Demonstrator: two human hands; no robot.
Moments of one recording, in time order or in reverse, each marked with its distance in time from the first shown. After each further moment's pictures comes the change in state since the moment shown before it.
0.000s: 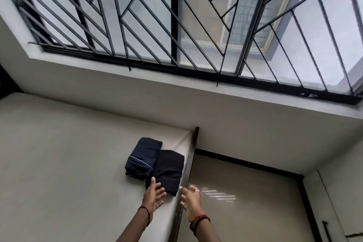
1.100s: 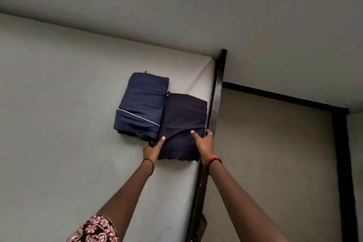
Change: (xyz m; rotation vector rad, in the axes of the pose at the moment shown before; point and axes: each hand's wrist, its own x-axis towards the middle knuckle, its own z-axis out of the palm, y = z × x) left_hand 0.343 -0.065 -0.070 0.336 0.246 -0.110; right_hand 0.324 0.075 0.081 -0.372 0.250 -0.050
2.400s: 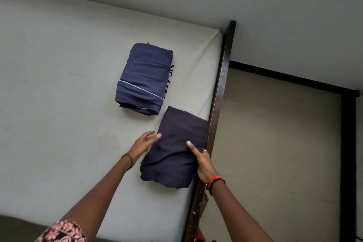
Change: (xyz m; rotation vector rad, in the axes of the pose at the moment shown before) left_hand -0.016 -0.056 -0.068 0.196 -0.384 0.025; right_hand -0.077 0.109 -0.014 0.437 -0.434 0.124
